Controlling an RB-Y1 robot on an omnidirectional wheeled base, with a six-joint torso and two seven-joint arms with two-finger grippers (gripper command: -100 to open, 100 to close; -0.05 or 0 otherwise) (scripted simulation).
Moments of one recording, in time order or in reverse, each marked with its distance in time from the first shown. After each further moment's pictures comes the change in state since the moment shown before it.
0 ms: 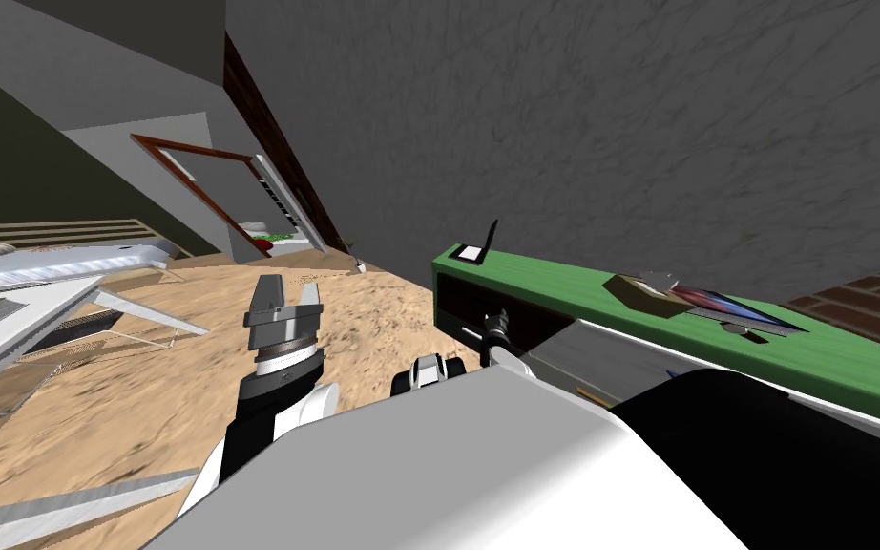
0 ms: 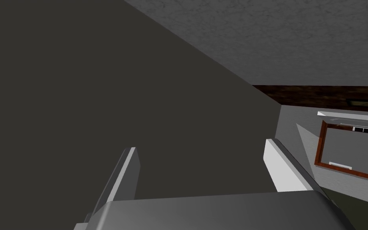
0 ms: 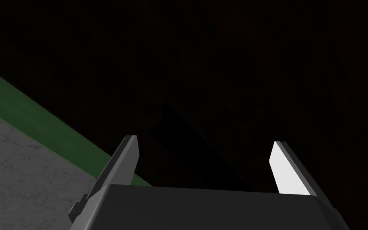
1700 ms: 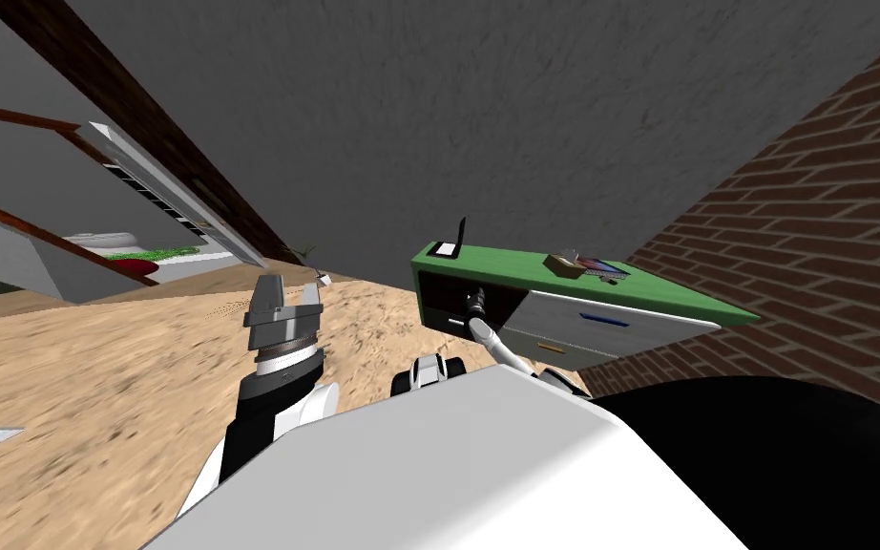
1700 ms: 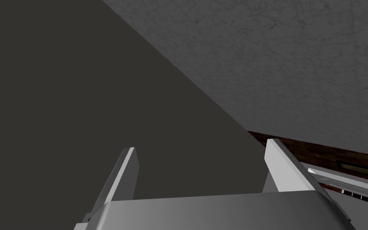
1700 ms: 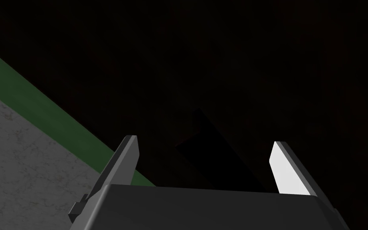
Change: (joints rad) left arm 0.000 0.000 0.000 0.000 0.000 0.000 0.000; right arm -0.395 0.240 -0.183 0.444 0.273 -0.328 -0.047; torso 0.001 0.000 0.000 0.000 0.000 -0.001
